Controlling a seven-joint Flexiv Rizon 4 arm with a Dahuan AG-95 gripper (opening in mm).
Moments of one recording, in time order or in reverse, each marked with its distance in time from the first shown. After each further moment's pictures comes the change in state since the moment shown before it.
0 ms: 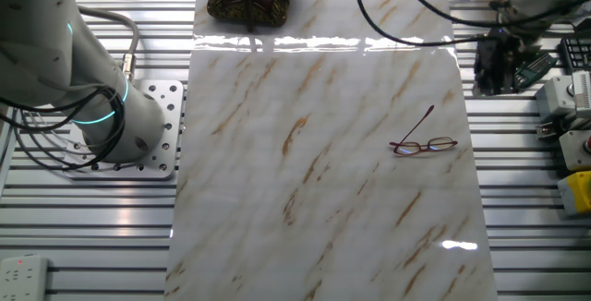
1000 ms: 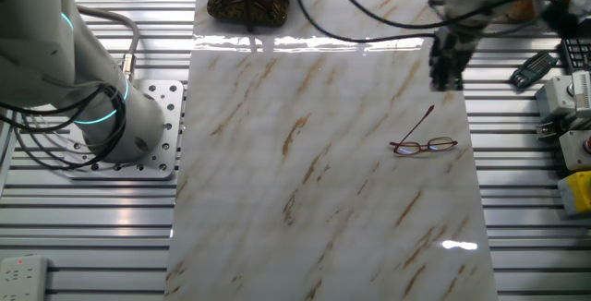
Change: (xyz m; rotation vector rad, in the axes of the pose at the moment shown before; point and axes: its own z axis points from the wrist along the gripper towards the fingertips) arm 0.073 0.026 0.026 -0.003 -0.048 0.103
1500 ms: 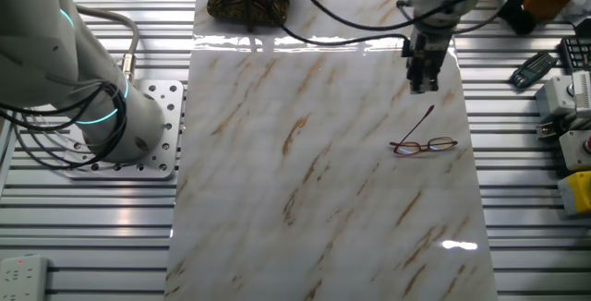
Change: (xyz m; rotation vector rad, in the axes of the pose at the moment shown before) arm 0.028 0.000 0.007 0.034 -0.015 0.019
